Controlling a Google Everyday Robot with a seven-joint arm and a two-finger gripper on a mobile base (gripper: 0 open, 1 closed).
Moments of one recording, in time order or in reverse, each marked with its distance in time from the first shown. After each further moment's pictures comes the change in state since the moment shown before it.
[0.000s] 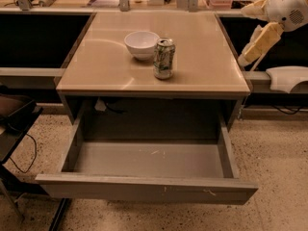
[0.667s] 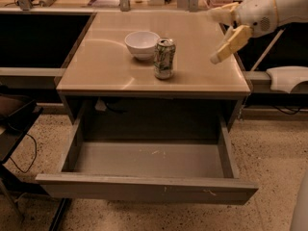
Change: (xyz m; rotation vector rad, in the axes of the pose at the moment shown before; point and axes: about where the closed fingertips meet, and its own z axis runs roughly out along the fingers) arm -0.060 0.016 0.049 -0.164 -0.339 -0.020
